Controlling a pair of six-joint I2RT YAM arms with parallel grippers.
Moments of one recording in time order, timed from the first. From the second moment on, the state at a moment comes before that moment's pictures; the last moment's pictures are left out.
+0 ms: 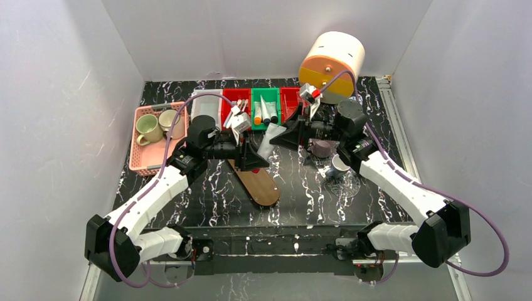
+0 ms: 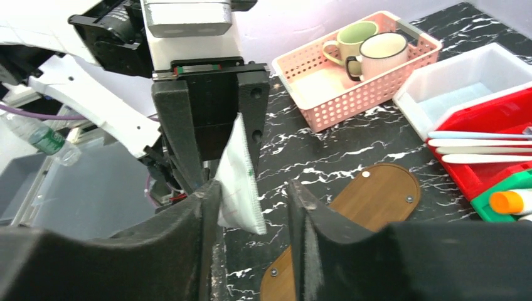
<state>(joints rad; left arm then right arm) -0.53 1.13 0.89 -0.06 0.93 -0.16 0.58 1.22 1.01 0.25 -0.88 0.34</state>
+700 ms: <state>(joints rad) -0.53 1.06 0.90 -0.22 0.76 0.00 0.58 1.20 1.04 0.15 -0.87 0.28</state>
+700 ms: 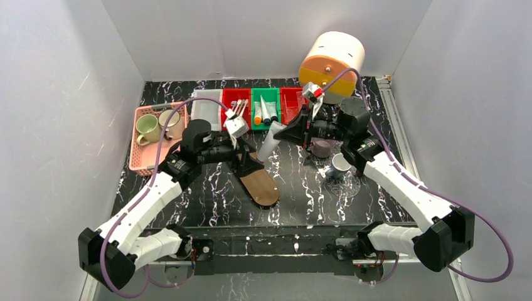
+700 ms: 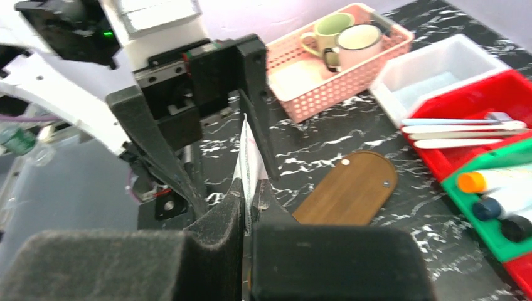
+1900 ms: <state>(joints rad) -0.47 0.74 0.78 -0.23 -0.55 -0.15 0.40 1.08 0.90 -0.09 0.45 0.06</state>
